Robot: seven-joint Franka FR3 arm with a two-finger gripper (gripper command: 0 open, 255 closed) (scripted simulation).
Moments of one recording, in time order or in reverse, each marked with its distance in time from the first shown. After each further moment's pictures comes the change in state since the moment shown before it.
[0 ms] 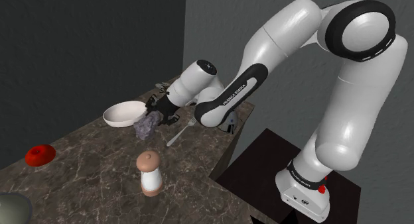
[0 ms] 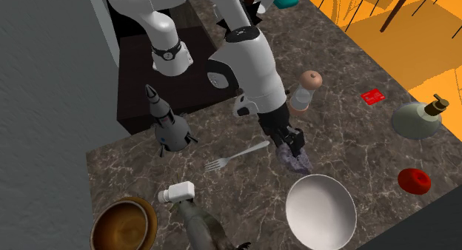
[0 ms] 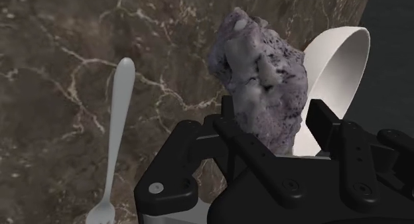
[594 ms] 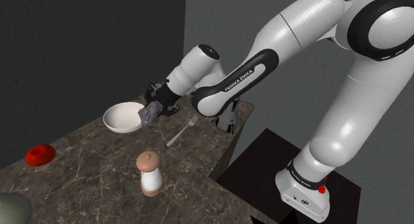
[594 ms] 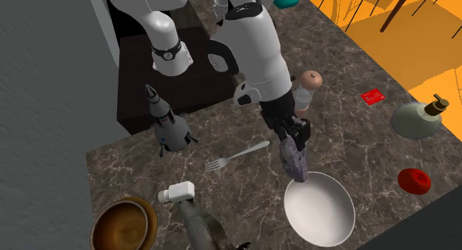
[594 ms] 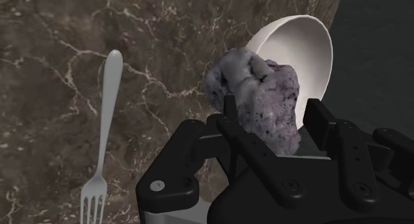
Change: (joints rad) arm -0.210 -0.097 0.242 0.007 0.164 -0.113 -0.134
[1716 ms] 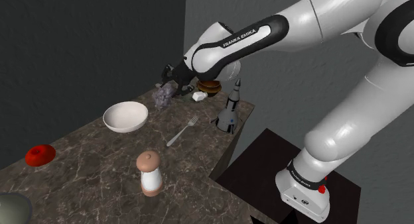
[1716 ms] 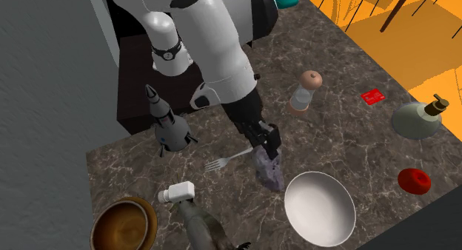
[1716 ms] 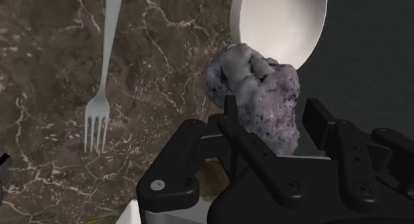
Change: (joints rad) arm -0.209 -0.177 0.103 0.002 0.639 -0.183 -0.645
